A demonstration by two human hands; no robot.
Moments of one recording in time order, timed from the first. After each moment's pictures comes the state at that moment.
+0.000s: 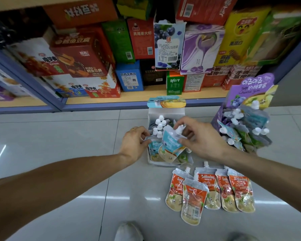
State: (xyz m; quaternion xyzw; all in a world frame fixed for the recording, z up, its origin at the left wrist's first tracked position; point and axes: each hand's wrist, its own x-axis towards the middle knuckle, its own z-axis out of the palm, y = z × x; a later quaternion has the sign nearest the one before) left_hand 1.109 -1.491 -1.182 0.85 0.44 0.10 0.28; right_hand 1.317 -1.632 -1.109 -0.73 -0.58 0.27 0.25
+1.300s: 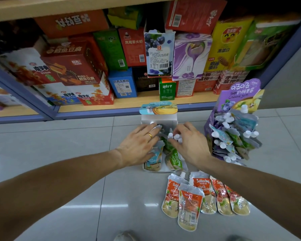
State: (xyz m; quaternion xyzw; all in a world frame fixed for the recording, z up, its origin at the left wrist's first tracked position) left_hand 1.132 -1.478 -1.163 0.99 0.07 -0.03 -0.11; right_hand 1.311 -1.618 -1.156 -0.82 -0.51 0.13 0.20
